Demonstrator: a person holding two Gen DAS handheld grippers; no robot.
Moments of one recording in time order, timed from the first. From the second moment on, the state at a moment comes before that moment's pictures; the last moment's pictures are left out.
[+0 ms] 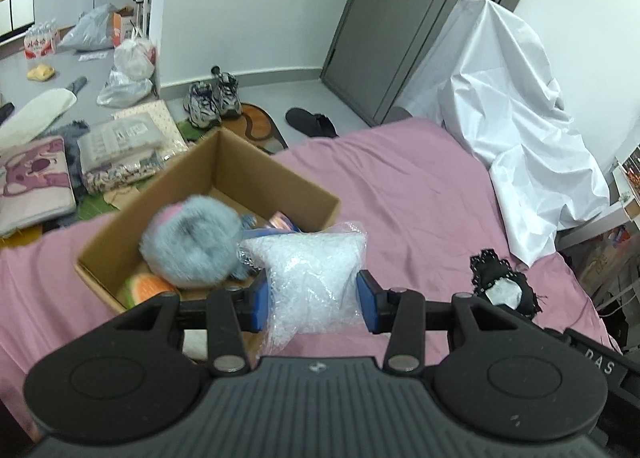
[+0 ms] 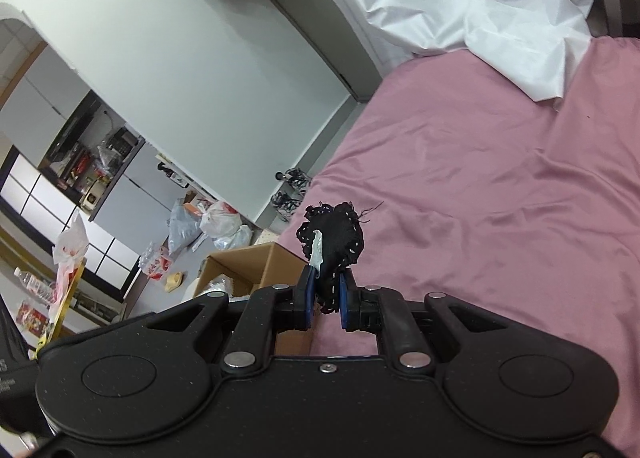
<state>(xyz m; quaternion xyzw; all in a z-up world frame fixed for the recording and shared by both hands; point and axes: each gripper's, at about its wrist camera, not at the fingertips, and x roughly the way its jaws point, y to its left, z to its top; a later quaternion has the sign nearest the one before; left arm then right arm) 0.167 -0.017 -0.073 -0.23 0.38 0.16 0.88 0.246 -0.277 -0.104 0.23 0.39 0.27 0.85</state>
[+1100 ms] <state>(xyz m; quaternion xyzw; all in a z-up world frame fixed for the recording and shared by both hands) 0.176 0.091 -0.069 -0.22 0.37 0.13 0.89 0.221 -0.173 -0.088 0.14 0.38 0.34 0.85</state>
